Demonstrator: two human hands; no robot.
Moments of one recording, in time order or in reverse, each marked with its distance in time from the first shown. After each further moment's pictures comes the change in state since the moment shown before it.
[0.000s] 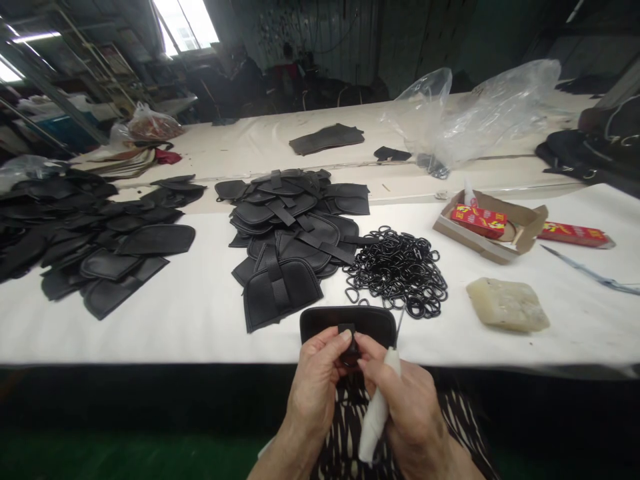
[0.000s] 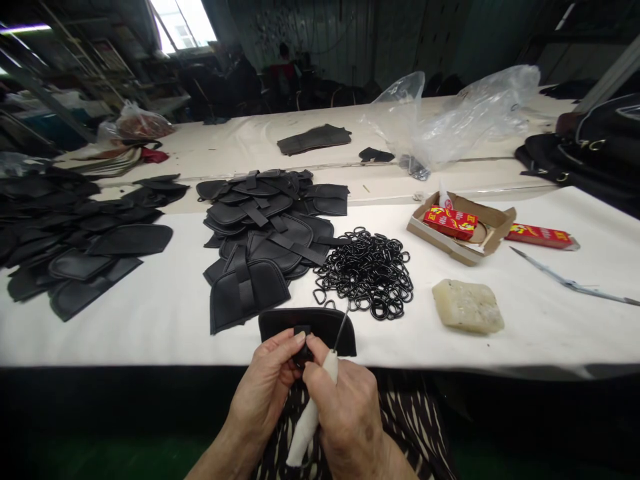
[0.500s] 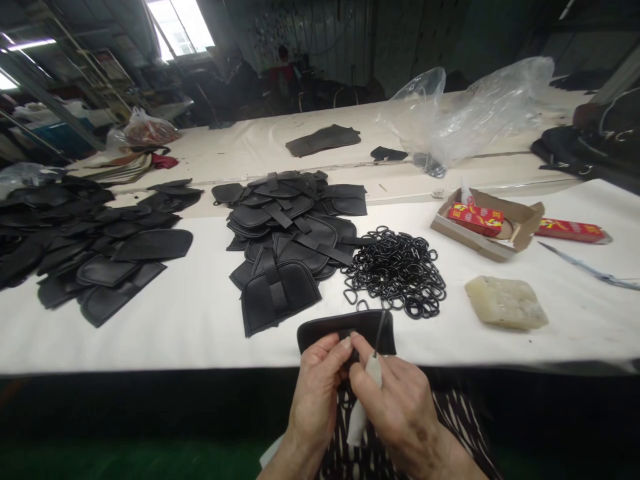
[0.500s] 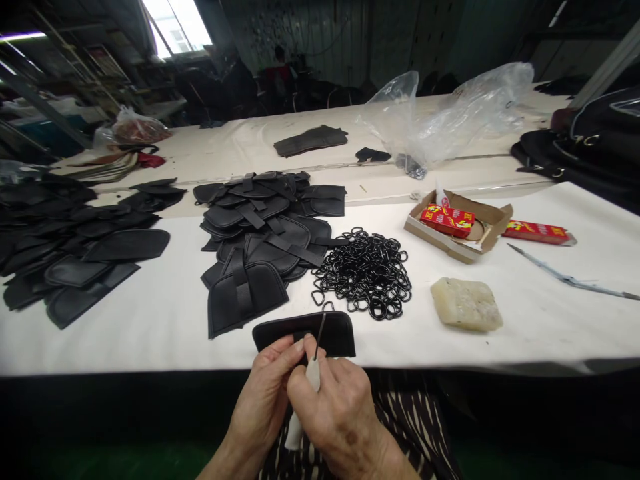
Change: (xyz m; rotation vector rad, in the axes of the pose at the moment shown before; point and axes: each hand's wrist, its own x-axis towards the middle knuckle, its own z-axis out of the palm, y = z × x) left_hand -0.006 -0.003 0.004 0.040 -0.016 0.006; right_hand 0.012 -0.004 0.001 -0.322 -0.093 -0.156
